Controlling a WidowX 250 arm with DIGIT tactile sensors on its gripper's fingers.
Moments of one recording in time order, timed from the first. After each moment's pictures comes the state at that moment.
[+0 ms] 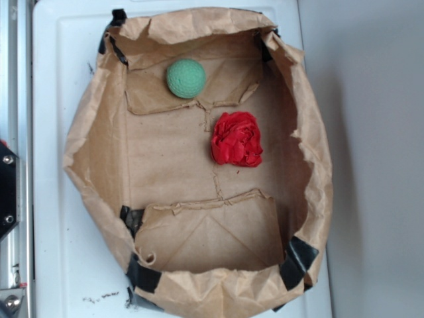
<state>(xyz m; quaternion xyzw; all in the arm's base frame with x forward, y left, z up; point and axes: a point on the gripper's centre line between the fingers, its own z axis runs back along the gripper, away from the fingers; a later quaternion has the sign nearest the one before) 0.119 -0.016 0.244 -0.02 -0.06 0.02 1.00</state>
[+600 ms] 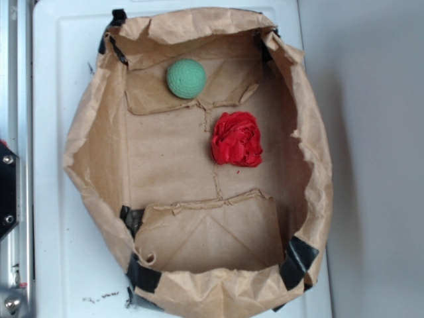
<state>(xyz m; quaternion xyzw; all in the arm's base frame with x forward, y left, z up) 0.137 -0.006 0.233 0.00 -0.05 0.03 1.00</state>
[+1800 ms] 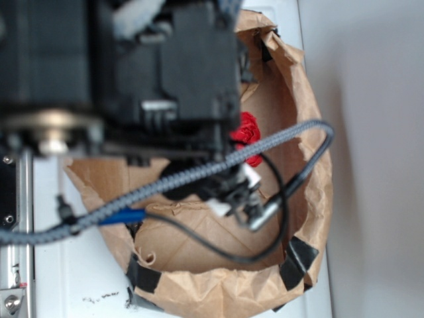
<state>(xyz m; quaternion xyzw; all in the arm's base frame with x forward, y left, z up) 0.246 0.023 0.202 0.00 -0.11 0.42 0.90</state>
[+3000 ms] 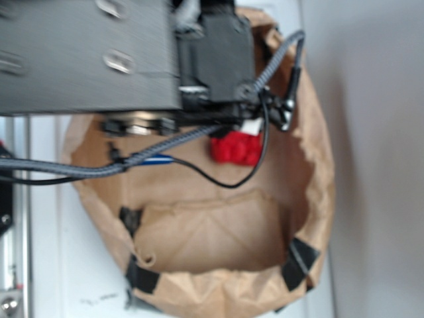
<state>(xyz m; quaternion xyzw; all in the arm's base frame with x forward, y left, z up) 0.253 0.057 0.157 0.06 -0.12 0.62 0.78</state>
